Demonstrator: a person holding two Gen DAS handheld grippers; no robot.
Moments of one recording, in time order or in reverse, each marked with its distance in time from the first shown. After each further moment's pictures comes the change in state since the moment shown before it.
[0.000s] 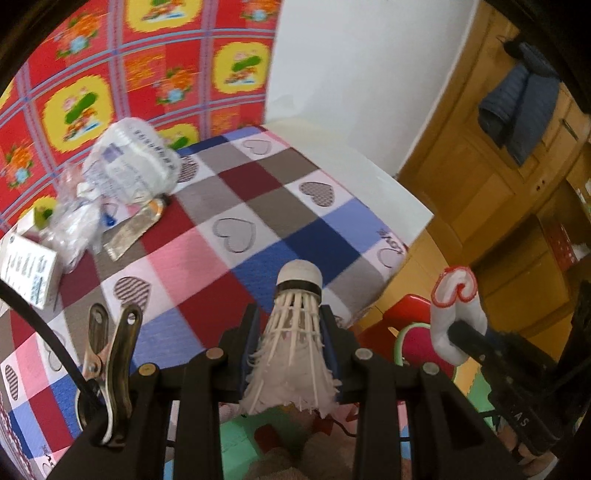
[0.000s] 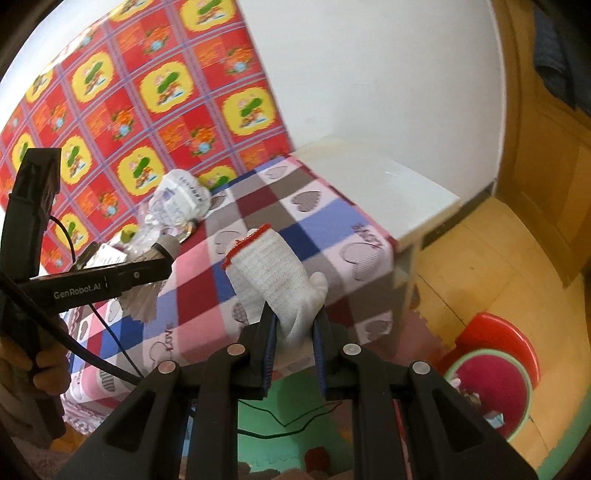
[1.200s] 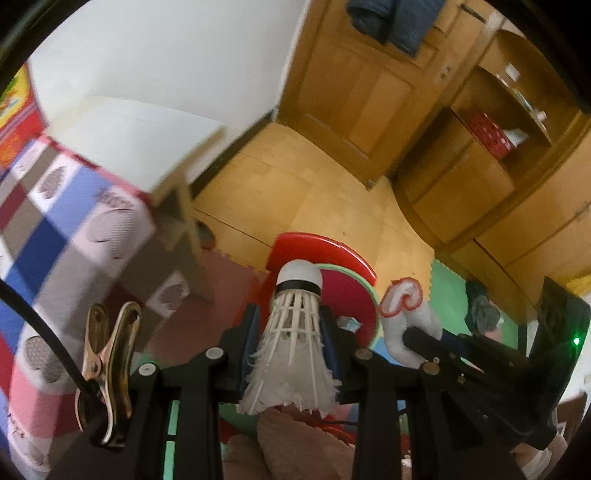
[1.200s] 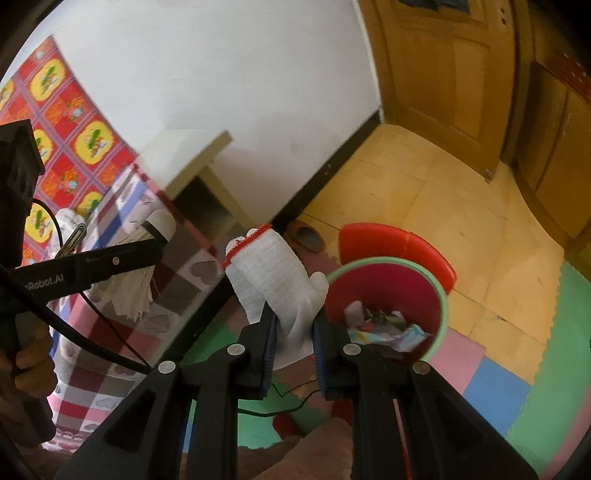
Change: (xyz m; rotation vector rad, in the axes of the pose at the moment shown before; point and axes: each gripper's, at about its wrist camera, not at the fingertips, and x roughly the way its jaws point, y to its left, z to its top) left arm 0.102 -0.256 -0.048 0.356 0.202 -0.278; right arm -0.059 -0.219 -0.105 0.366 0.090 -0.233
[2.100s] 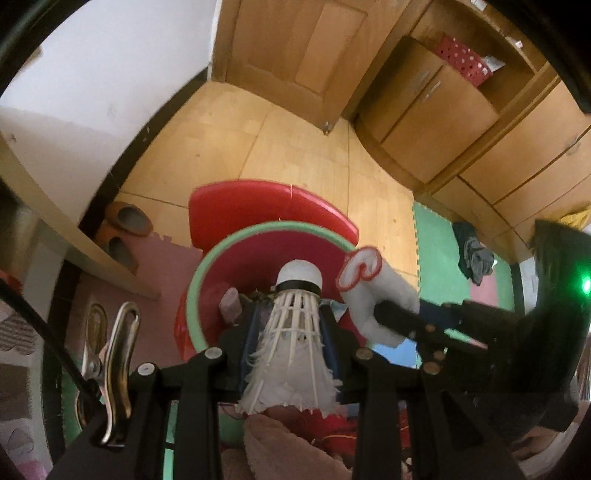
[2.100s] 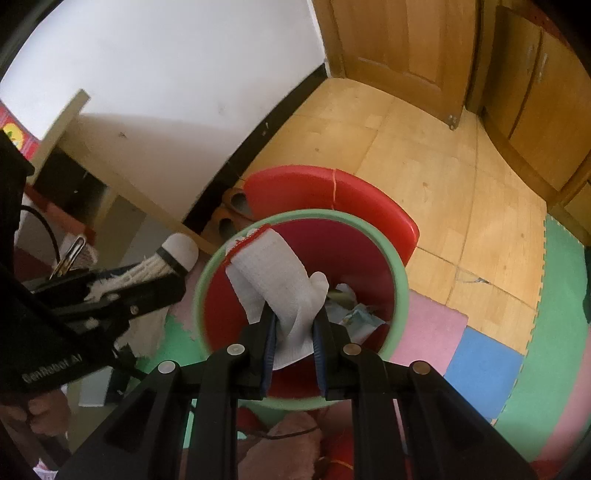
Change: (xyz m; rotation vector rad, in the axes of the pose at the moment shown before) left arm 0.210 -0.061 -0.021 0.174 0.149 -0.100; right arm 0.135 -0.118 -0.022 0.103 0.131 -0.132
